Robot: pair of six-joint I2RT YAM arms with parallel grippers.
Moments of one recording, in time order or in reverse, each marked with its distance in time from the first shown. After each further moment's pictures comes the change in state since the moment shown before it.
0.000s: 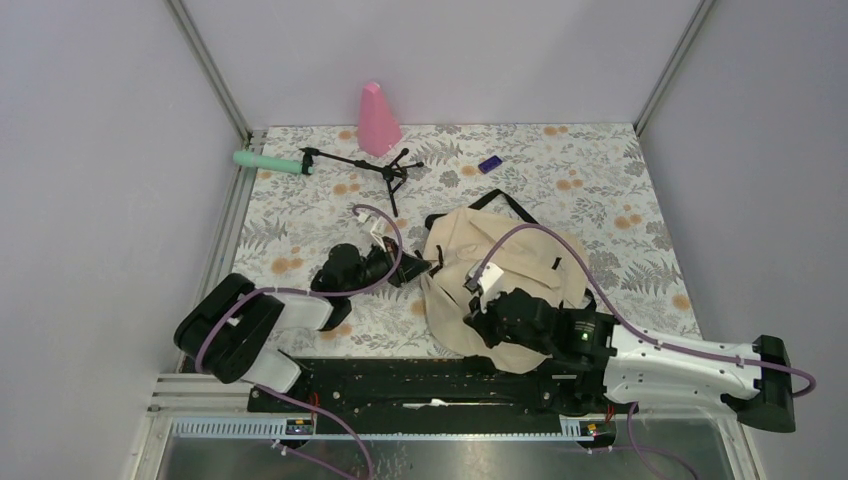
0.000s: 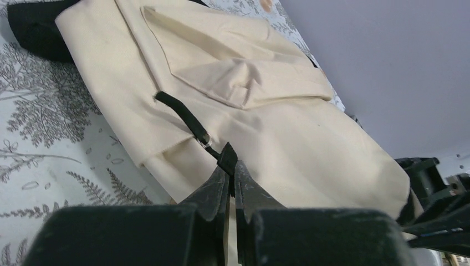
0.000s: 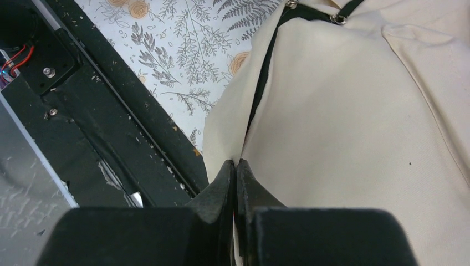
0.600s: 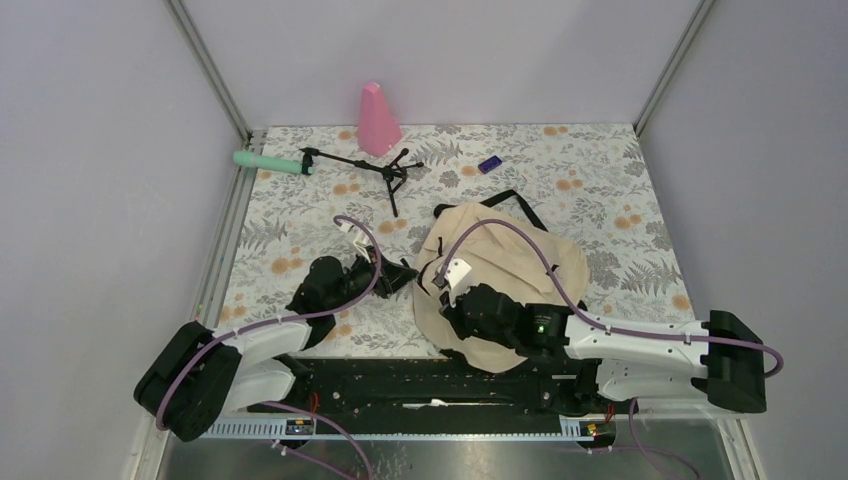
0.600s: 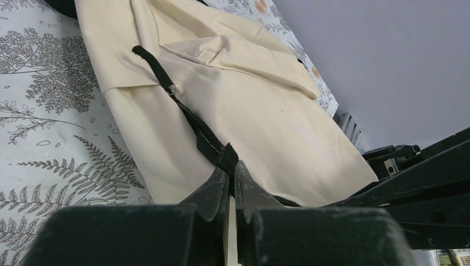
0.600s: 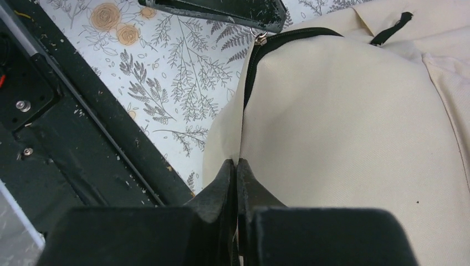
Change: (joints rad) left arm 0.008 -0.299 -0.086 -0.195 -0.018 0.014; right arm 0.000 0.265 0.043 0.228 0.052 -0.046
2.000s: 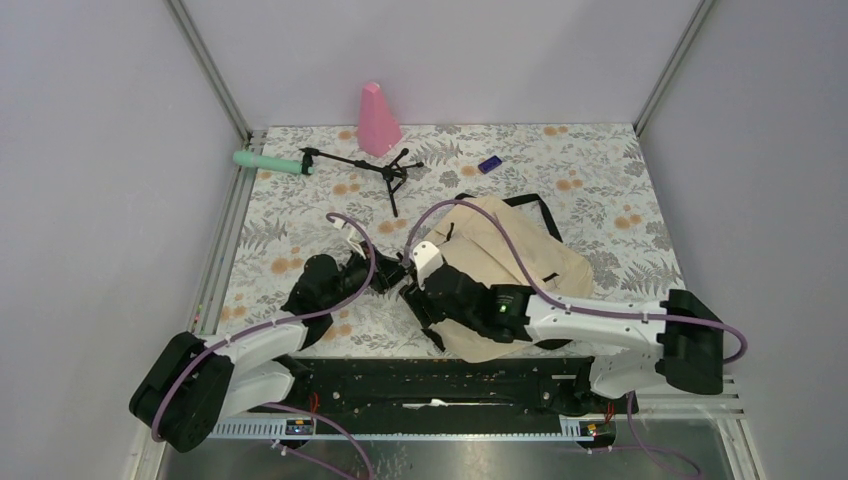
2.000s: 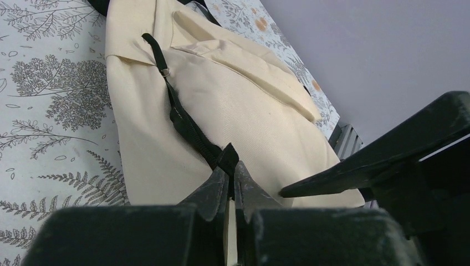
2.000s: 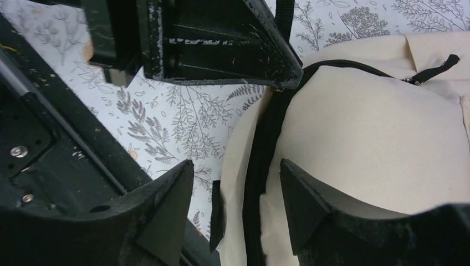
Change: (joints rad) left arm 0.018 -0.034 0.014 -0.013 -0.005 0.004; right arm -0.026 0.202 0.244 -0.088 0.011 -0.005
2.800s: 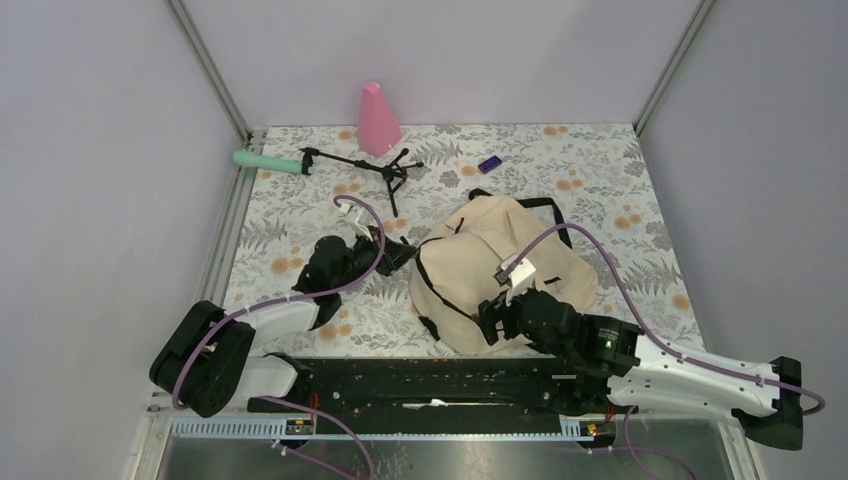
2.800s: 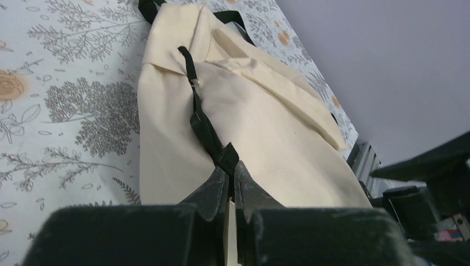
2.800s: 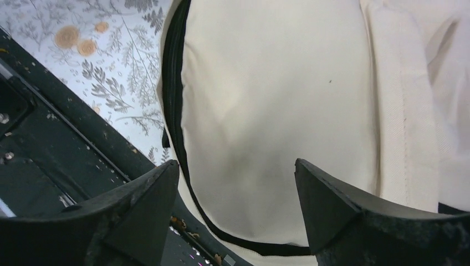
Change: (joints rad) left arm 0.036 0.198 0.141 0.017 -0.035 0.012; right arm -0.021 -0.678 -0.381 -0.198 0.090 0.080
